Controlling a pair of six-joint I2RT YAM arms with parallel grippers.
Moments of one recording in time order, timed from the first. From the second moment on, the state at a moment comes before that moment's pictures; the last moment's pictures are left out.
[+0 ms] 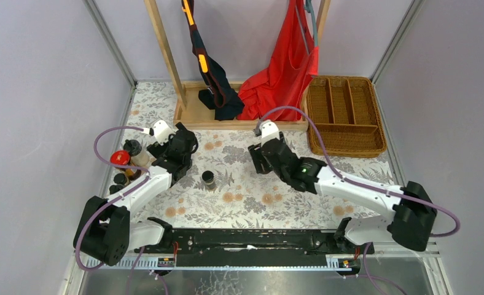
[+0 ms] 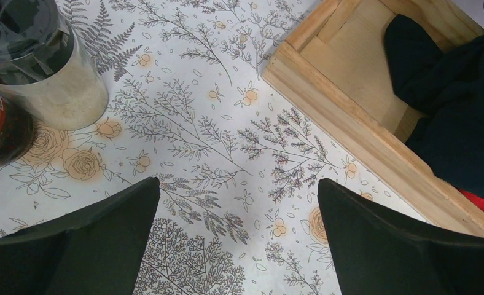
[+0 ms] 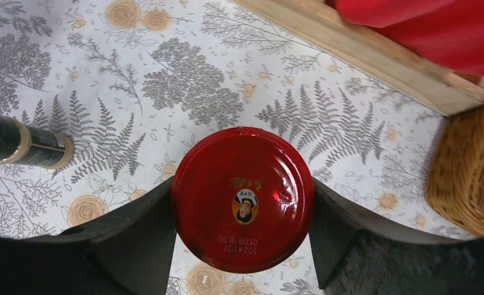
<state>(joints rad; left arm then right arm) -0.37 1.21 0.61 -0.04 -0.81 -0.78 0.99 1.33 0.93 -0.22 0.48 0.23</state>
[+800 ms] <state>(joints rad) -0.37 1.22 0.61 -0.04 -0.78 -0.78 0.56 1.07 0.83 -0.35 0.51 0.25</state>
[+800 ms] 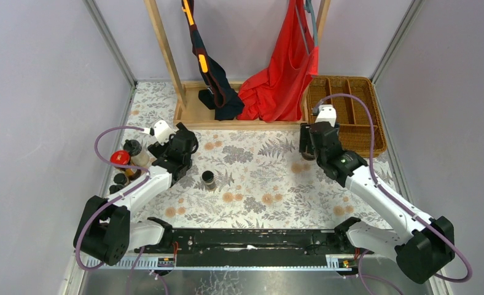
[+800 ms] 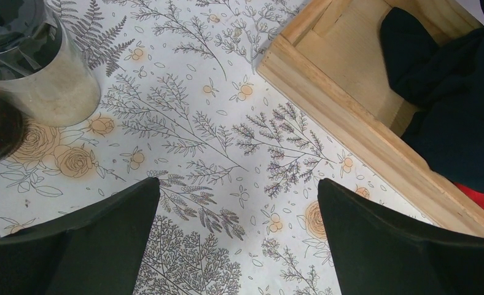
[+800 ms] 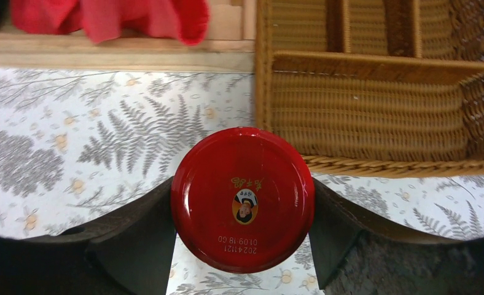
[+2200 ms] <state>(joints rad) -0.37 1.22 0.61 -0.04 -0.74 -0.80 0.12 1.44 1.26 -0.33 0.46 0.29</state>
